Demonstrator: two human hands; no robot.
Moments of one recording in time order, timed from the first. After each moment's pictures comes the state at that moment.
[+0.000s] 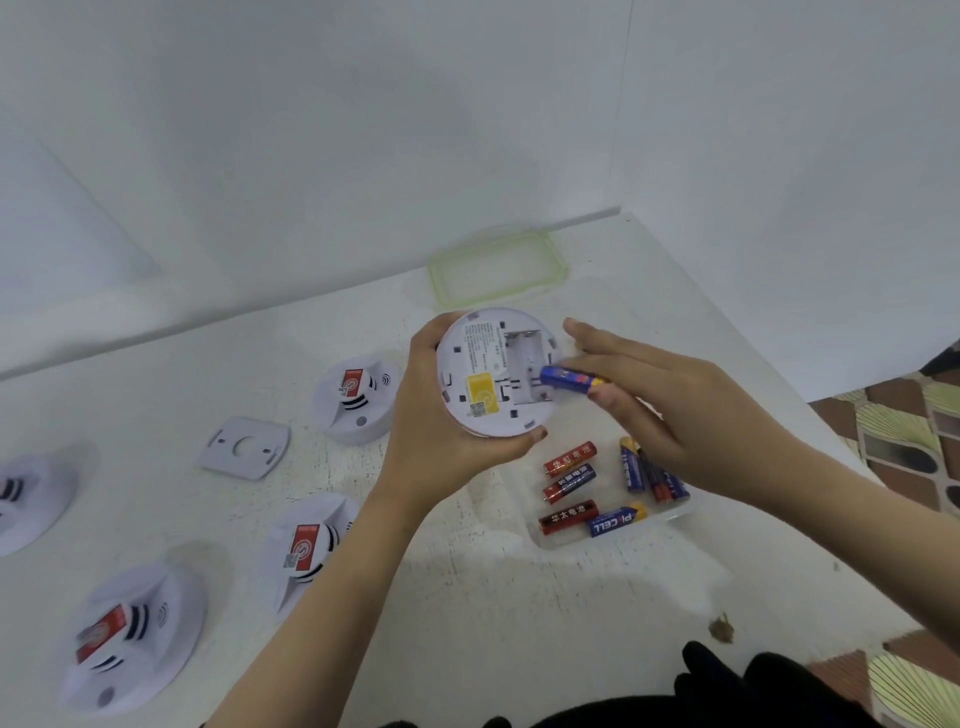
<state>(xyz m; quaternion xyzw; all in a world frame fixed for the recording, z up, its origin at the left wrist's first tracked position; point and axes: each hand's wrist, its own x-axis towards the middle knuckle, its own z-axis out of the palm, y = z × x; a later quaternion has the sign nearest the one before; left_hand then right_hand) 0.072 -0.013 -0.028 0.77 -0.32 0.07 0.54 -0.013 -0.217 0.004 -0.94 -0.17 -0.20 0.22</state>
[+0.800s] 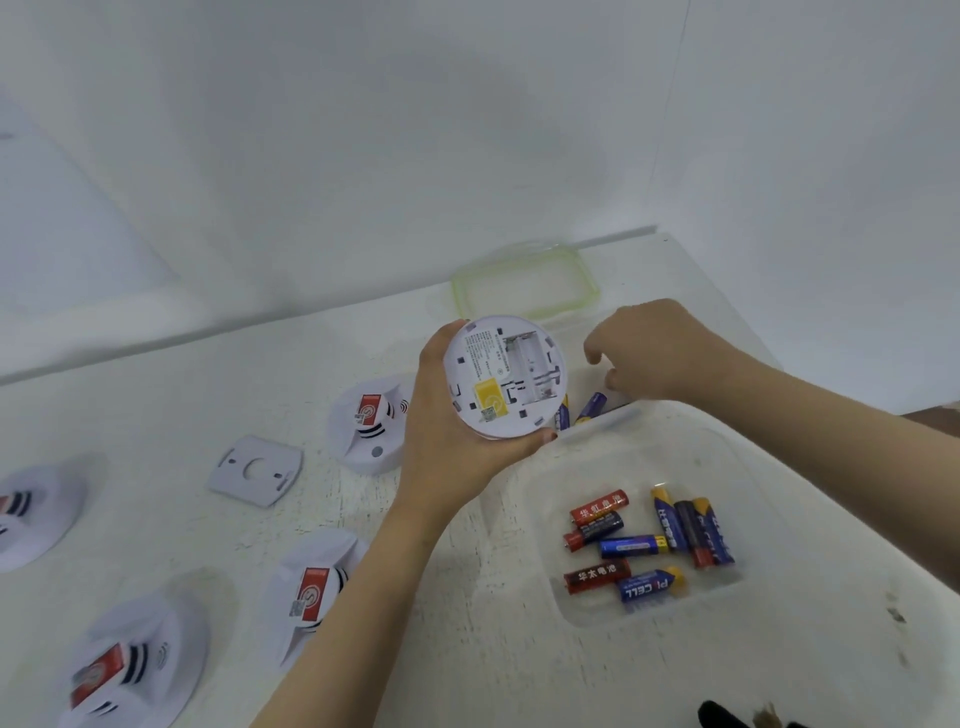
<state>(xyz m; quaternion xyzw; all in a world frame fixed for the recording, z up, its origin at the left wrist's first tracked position) 0.104 -0.019 -0.037 0.80 -0.25 0.11 0.54 0.113 -0.229 0.006 -0.99 -0.07 0.05 -0.09</state>
